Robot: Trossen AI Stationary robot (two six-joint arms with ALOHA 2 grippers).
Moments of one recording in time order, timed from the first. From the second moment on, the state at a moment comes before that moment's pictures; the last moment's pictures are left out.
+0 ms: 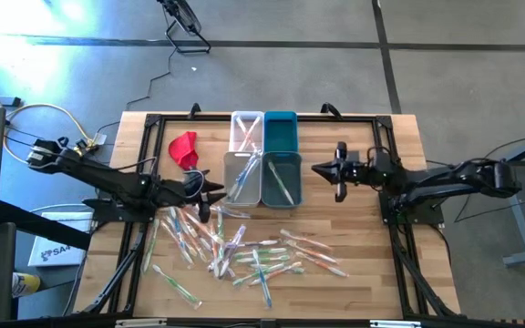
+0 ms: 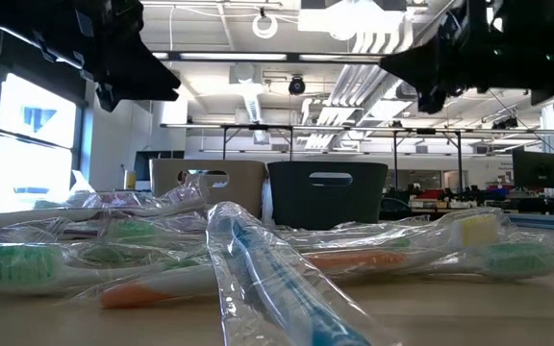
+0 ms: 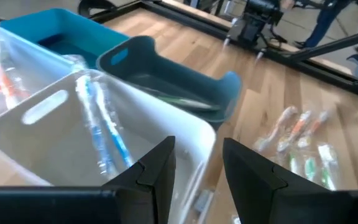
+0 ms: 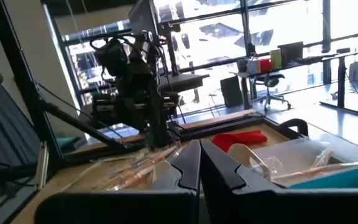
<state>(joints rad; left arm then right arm) -0.26 0.91 0.45 0.10 -0.52 -0.48 -0.21 0.96 0.17 0.93 -0.10 0.21</state>
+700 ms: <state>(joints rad) -0.28 1.44 1.00 -0.55 -0.39 -0.83 -0.21 0.96 0.03 1.14 -0.03 0.19</state>
